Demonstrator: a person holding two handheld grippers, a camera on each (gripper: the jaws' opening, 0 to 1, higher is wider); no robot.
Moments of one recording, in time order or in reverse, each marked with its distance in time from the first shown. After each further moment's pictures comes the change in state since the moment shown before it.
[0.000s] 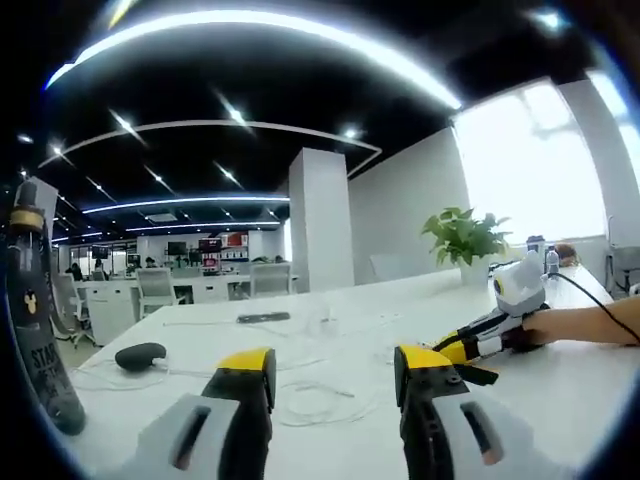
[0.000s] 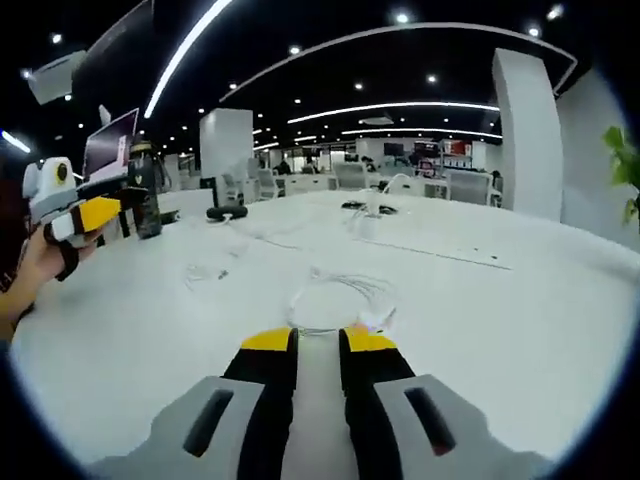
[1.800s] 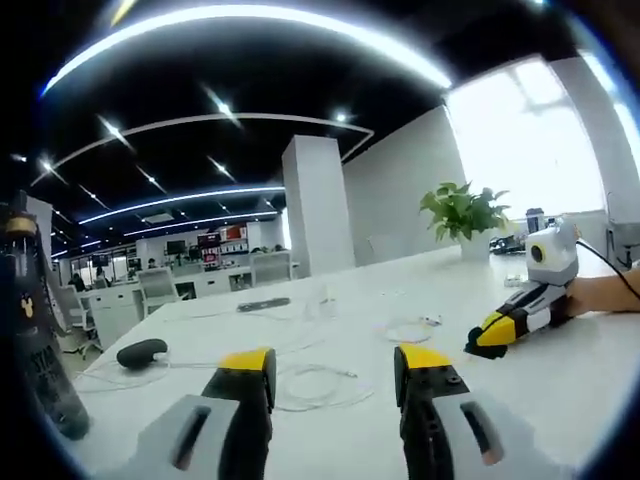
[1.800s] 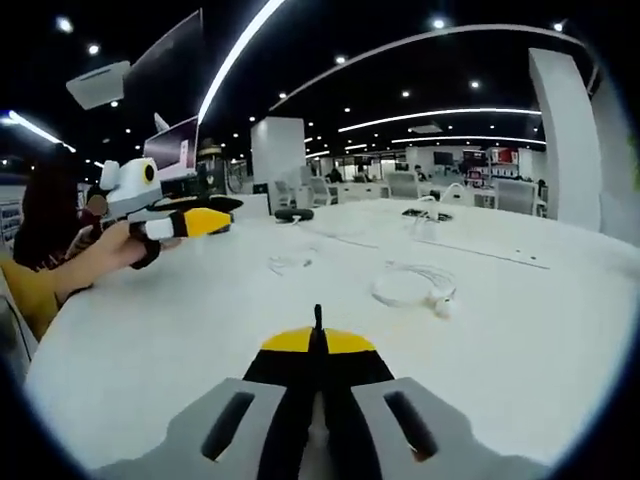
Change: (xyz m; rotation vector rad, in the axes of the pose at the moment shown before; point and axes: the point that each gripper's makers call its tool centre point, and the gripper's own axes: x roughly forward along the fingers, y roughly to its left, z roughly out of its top) left arm 0.006 0.004 -0.025 0.067 0.069 0.009; right arm -0.032 0.056 -0.008 -0.063 -0.059 0.165
